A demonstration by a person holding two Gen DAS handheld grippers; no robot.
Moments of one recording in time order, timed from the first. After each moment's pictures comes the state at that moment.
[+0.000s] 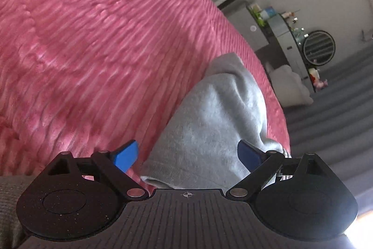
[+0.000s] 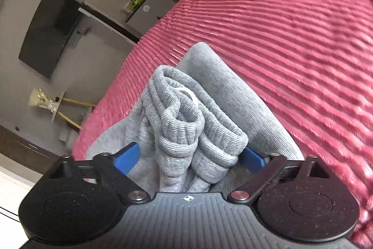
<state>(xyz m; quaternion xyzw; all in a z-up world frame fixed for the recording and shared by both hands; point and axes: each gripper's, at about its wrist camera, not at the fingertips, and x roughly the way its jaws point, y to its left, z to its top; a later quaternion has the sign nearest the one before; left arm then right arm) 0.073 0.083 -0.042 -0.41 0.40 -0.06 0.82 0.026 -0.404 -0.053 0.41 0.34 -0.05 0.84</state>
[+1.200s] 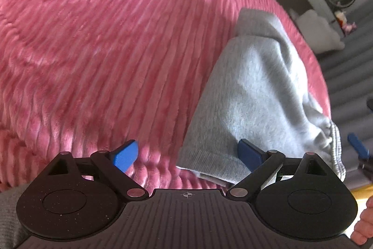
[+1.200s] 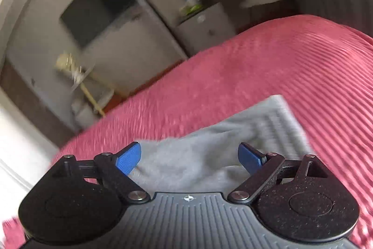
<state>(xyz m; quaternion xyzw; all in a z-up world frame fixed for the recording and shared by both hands) 0.104 0.048 -0.053 -0.28 0.52 -0.05 0.81 0.053 -0.353 0.042 0.27 0.31 0.04 0.91</state>
